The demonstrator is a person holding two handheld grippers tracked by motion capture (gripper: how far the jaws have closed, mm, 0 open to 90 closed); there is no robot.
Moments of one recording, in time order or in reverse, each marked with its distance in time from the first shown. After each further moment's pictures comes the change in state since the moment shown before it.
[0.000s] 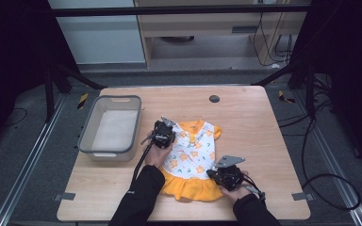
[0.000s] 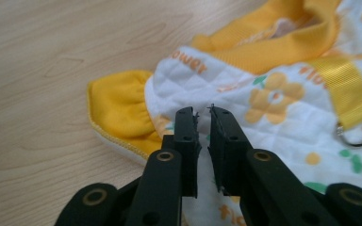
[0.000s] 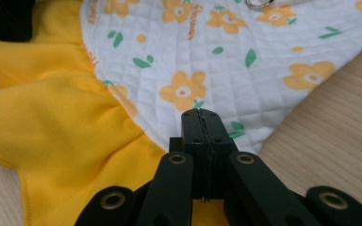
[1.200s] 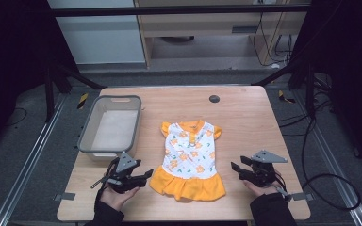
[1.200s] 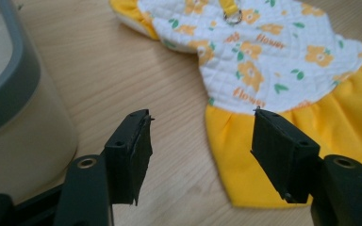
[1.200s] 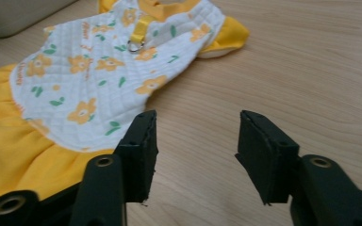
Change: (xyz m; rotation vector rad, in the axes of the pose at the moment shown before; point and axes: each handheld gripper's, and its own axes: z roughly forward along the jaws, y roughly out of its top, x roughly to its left) left arm 0.018 -0.117 -0.150 -0.102 -0.149 0.033; right arm -0.049 -0.023 -0.069 -0.185 -0.187 0.197
